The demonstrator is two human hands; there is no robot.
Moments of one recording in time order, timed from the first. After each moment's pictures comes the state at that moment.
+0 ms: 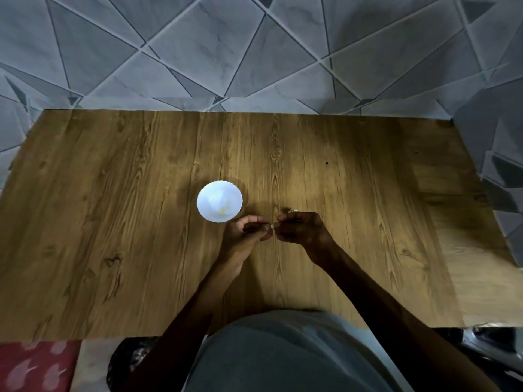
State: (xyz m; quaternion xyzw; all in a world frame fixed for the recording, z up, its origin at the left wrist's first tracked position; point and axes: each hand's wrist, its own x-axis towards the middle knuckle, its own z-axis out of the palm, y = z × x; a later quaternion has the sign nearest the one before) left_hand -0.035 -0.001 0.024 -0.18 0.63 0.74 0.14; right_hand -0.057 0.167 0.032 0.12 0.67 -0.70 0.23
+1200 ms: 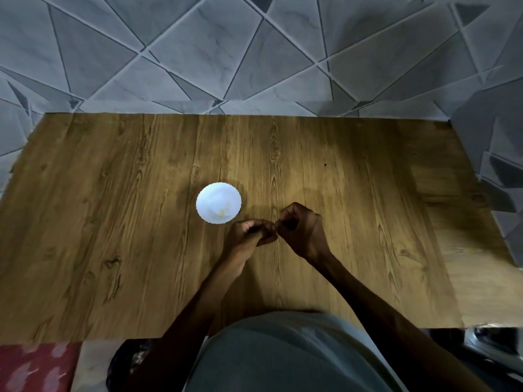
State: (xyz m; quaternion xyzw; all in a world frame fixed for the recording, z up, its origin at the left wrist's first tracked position) left_hand -0.037 0.005 0.020 -0.19 0.63 0.73 0.18; right_hand -0.054 0.159 0.036 -0.05 0.88 -0.48 0.02
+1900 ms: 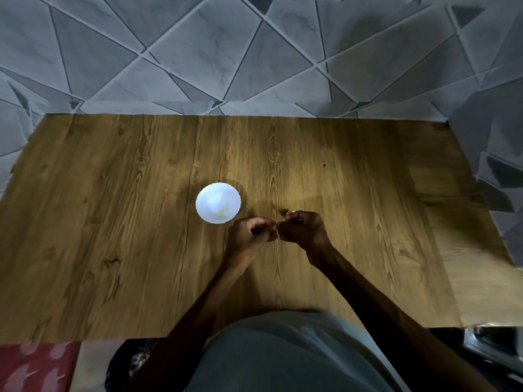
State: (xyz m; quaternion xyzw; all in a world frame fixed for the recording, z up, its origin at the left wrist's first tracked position) left_hand -0.035 0.009 0.024 -0.10 0.76 0.63 0.10; right_hand -0.053 0.164 0.038 0.16 0.72 -0.65 0.17
